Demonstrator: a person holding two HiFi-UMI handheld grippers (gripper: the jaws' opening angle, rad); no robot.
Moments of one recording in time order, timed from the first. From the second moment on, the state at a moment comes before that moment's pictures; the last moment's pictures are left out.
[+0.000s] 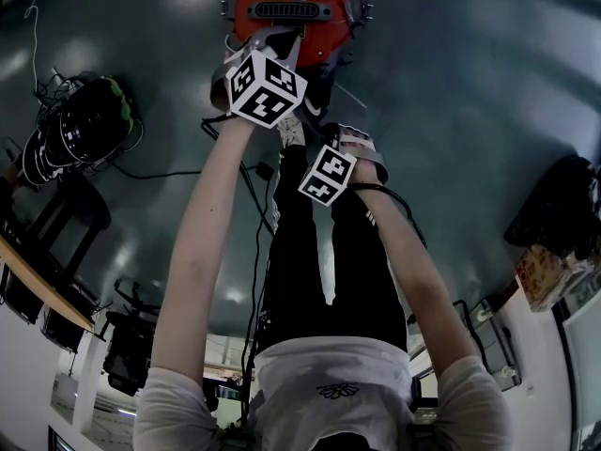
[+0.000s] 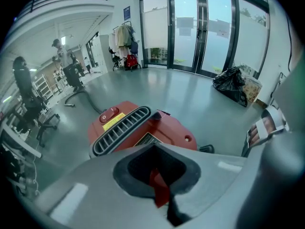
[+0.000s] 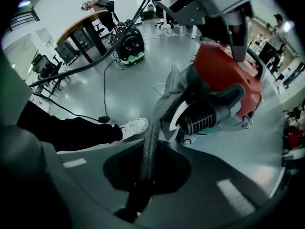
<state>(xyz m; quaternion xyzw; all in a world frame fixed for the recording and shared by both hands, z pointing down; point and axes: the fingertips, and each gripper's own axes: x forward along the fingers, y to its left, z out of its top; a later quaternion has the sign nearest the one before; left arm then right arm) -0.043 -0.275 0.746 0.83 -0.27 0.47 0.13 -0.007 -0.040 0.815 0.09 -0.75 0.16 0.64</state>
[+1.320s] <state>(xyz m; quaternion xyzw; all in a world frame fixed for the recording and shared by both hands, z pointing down) -0.096 -0.261 0.601 0.81 -0.42 0.32 0.25 0.018 -0.081 0.675 0.18 -0.77 0.18 0.59</state>
